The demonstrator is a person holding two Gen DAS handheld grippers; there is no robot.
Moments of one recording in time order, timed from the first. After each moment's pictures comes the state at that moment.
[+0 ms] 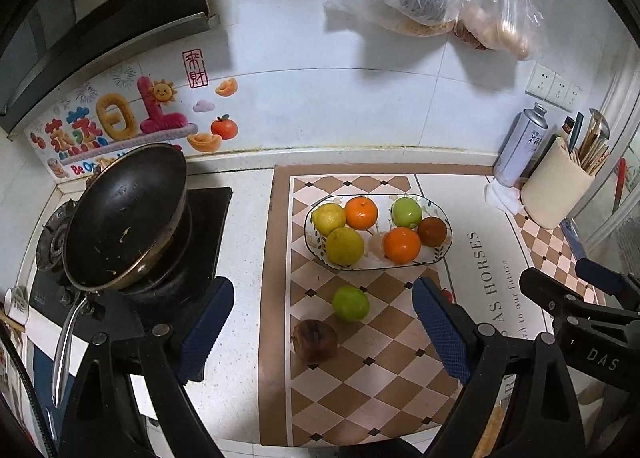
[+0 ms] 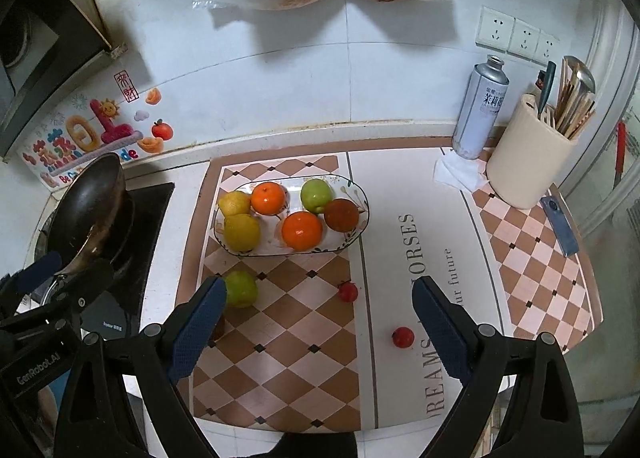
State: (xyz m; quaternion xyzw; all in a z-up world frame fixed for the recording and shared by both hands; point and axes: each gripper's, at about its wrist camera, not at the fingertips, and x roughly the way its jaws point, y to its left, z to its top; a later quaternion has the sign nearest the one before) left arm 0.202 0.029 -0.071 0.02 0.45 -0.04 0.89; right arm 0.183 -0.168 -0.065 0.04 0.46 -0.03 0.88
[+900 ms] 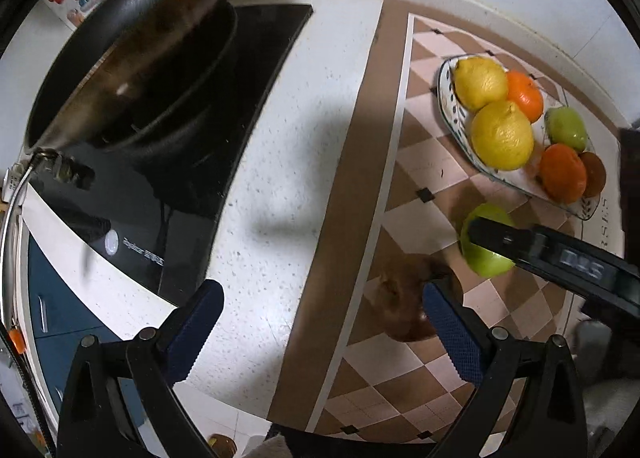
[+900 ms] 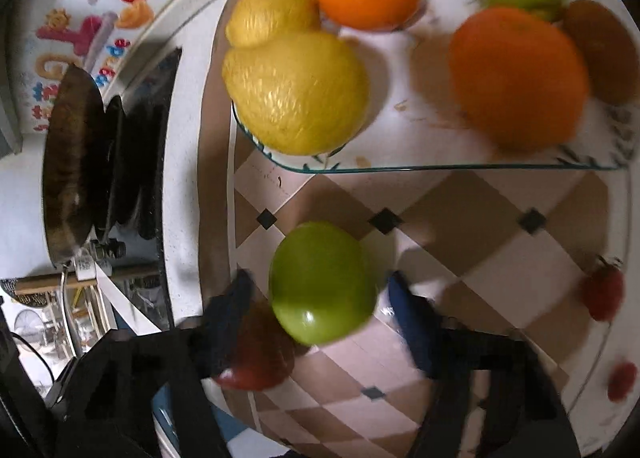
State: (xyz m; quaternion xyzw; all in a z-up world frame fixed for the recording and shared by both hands) left arm 0.263 0.097 -0.255 -0.05 0.65 0.11 0.75; right arm 0.346 -0.090 -0.335 0.17 0.69 0.14 0.69
